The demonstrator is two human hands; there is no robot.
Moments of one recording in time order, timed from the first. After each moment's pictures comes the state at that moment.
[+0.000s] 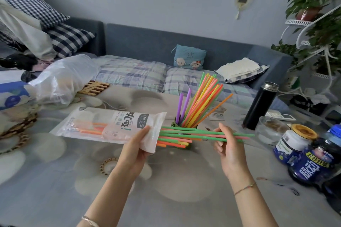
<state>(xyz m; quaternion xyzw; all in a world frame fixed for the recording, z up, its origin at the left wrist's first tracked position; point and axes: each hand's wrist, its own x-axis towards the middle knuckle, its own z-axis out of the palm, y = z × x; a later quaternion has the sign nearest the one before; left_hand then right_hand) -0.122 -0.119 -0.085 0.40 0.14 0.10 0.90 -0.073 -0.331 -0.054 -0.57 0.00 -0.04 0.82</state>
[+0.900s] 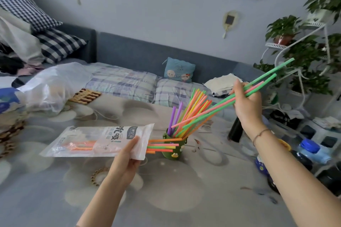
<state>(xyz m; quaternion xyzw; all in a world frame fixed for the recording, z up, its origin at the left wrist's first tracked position) -0.125 -0.114 -0.077 0.36 0.19 0.10 0.91 -0.016 -0.359 0.079 -0.73 -0.14 -0.33 0.58</state>
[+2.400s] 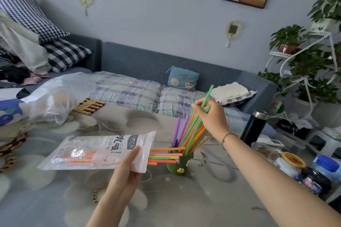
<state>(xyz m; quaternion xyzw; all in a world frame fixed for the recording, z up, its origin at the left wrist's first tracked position) -0.122 -0.102 -0.070 0.31 0.18 0.11 0.93 0.014 -0.283 0.049 -0.86 -0.19 -0.23 0.42</state>
